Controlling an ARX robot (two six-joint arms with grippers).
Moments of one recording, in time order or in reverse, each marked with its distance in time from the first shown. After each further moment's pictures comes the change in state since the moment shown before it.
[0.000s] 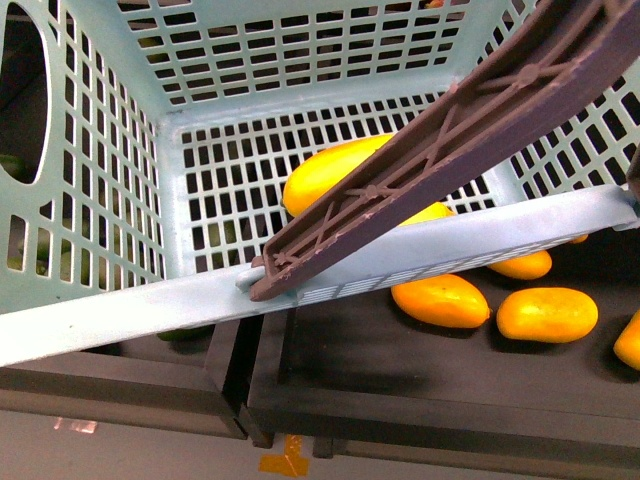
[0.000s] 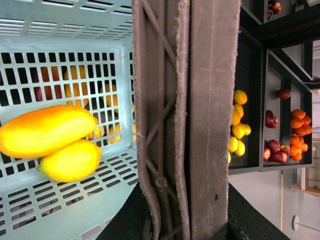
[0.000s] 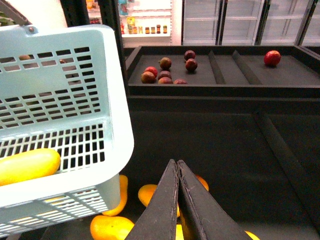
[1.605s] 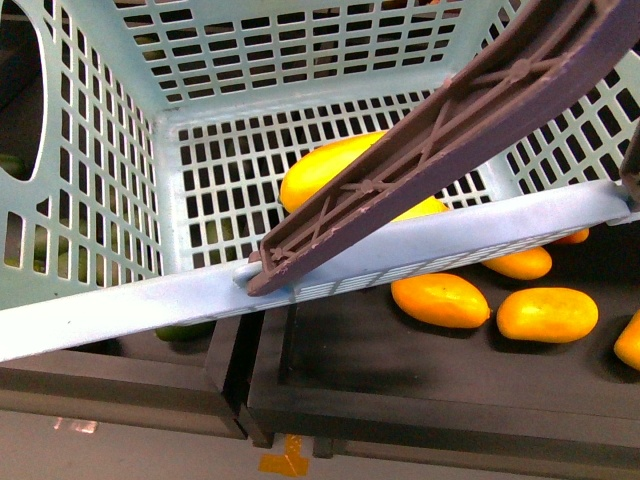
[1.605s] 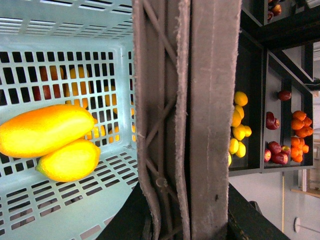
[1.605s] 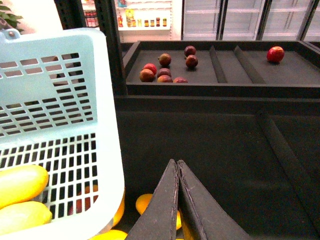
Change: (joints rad) left arm 0.000 0.000 0.000 0.000 -0.003 0.000; right arm 0.000 0.551 0.064 0.465 0.001 0.001
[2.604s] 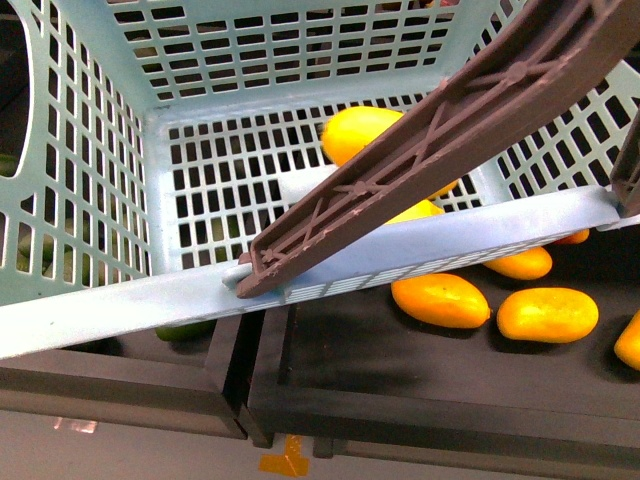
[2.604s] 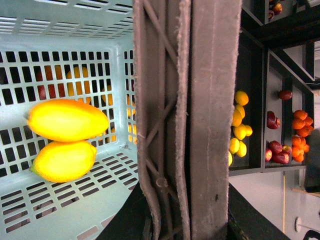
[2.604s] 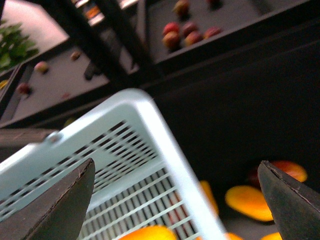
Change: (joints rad) left arm 0.000 0.000 0.000 0.000 -0.001 0.002; right arm 0.183 0.534 0.678 -0.238 0.186 0.325
